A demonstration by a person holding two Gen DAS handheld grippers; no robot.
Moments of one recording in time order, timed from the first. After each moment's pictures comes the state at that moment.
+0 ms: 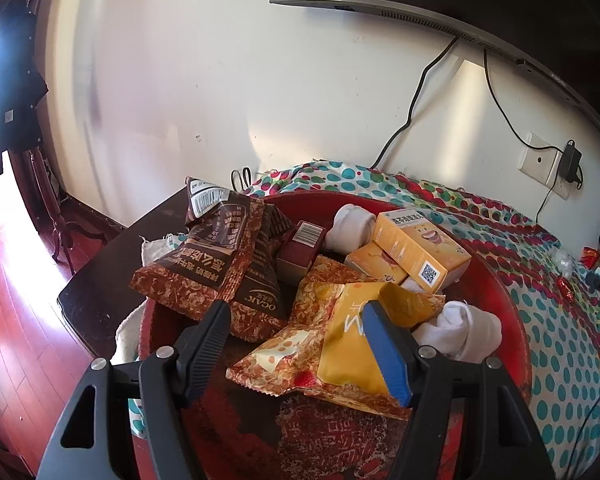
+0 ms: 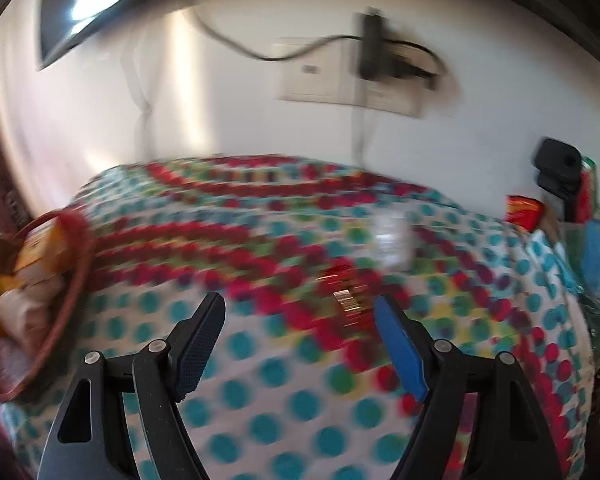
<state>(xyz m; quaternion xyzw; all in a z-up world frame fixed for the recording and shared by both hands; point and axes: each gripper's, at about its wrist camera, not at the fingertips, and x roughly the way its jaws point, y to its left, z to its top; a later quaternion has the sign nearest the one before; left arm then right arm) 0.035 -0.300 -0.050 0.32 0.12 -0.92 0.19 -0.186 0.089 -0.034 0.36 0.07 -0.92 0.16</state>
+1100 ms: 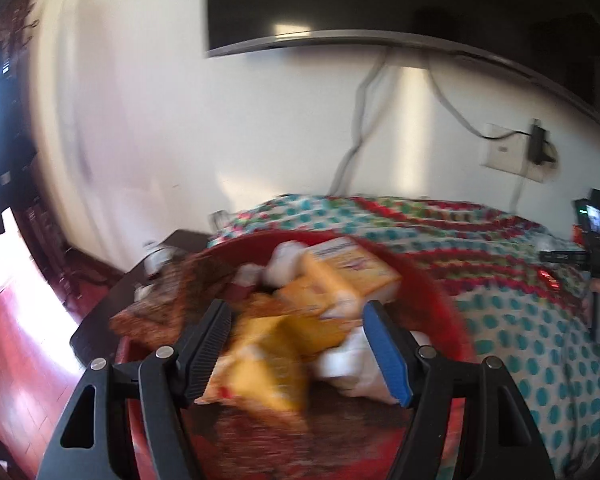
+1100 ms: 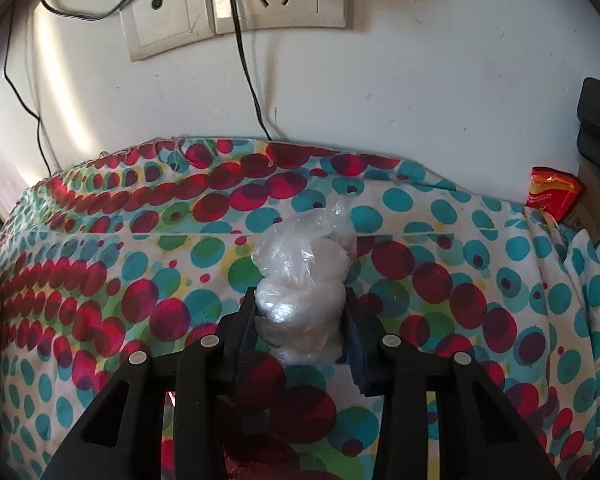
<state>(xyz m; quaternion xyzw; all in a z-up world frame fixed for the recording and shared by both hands) 0.020 -0.216 -0.008 0.29 0.03 -0.94 0.17 -0.316 0.126 -0.097 0.43 0.04 -0.89 0.14</state>
